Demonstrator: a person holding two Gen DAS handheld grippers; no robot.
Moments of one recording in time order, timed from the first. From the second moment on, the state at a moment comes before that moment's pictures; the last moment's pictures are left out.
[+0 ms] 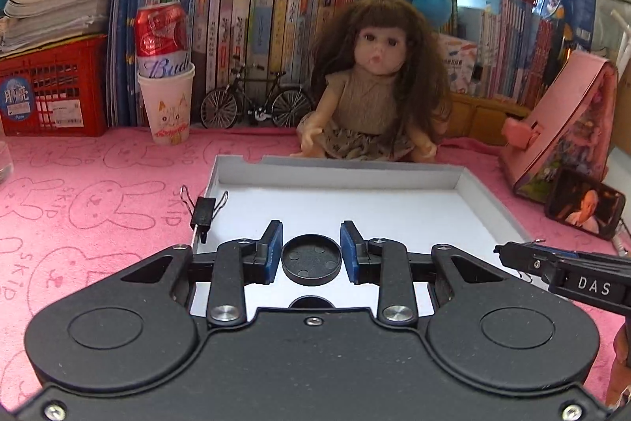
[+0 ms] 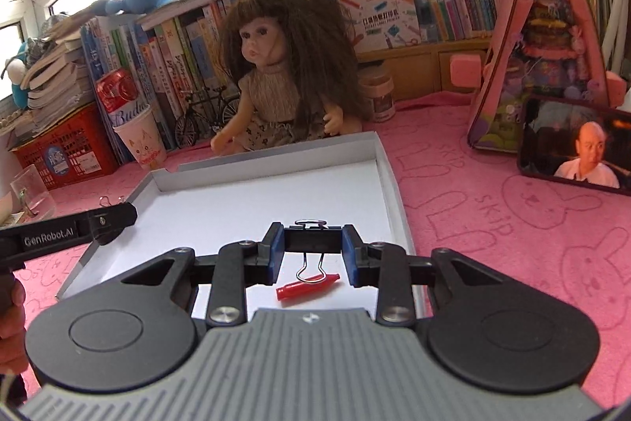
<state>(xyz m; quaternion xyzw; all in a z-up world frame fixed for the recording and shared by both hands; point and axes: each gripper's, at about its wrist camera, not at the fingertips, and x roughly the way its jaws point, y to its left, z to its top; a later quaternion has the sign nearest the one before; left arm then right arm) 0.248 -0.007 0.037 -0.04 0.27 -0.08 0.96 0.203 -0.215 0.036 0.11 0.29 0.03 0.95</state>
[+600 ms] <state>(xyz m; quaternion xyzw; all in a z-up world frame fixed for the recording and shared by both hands) 0.265 -0.016 0.006 -0.02 0.32 -0.07 0.95 0.222 -0.205 0.015 0.09 0.33 0.03 0.94</state>
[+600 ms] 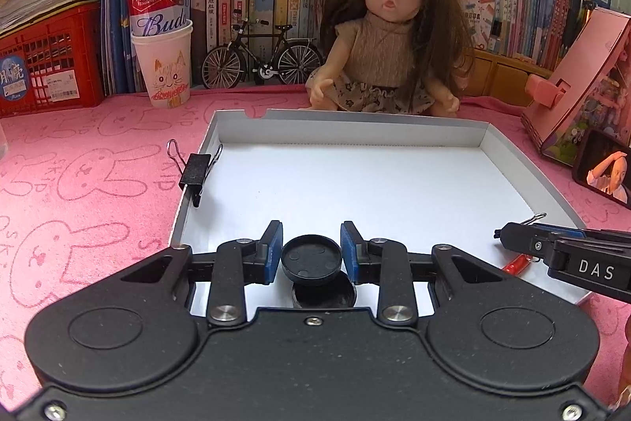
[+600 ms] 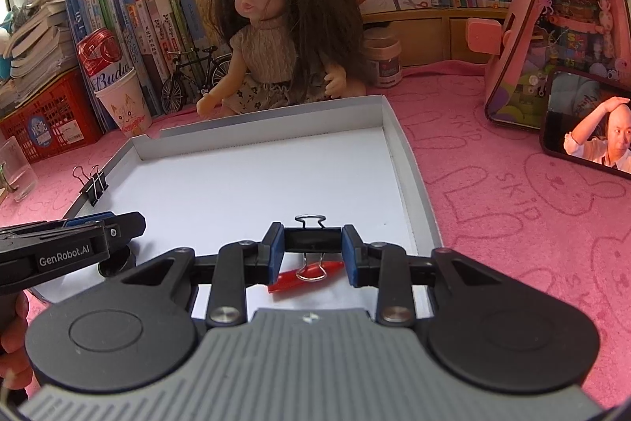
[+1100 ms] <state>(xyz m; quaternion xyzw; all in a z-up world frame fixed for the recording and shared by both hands) 0.238 -0.016 0.027 -0.01 0.27 -0.06 0.96 0.205 -0.208 0.038 0.08 0.29 0.02 0.95</state>
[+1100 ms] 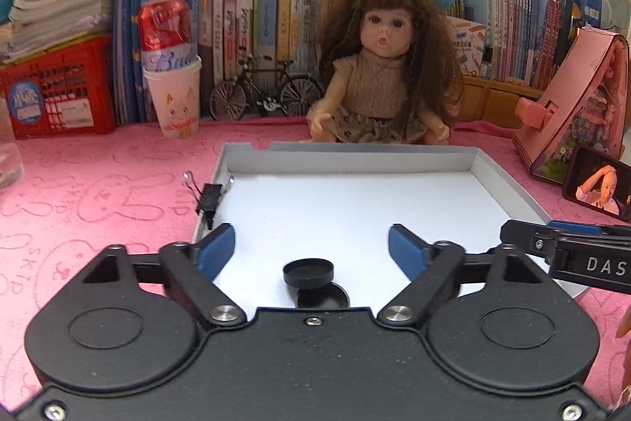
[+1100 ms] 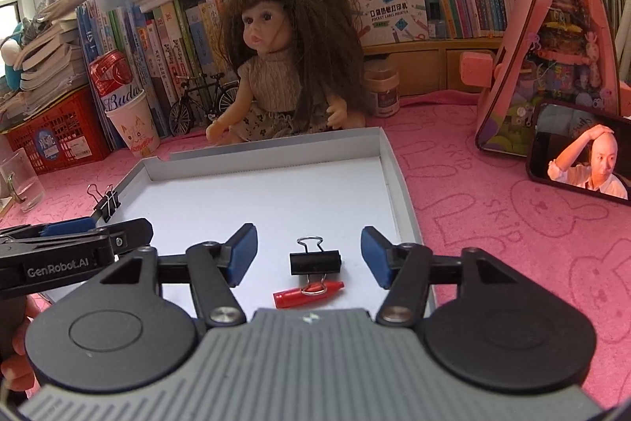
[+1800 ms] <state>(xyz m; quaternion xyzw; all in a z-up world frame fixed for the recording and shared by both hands) 0.174 -0.012 0.050 -0.01 0.25 -0.09 0.96 0.158 -0.220 0.055 0.09 0.27 0.03 0.96</state>
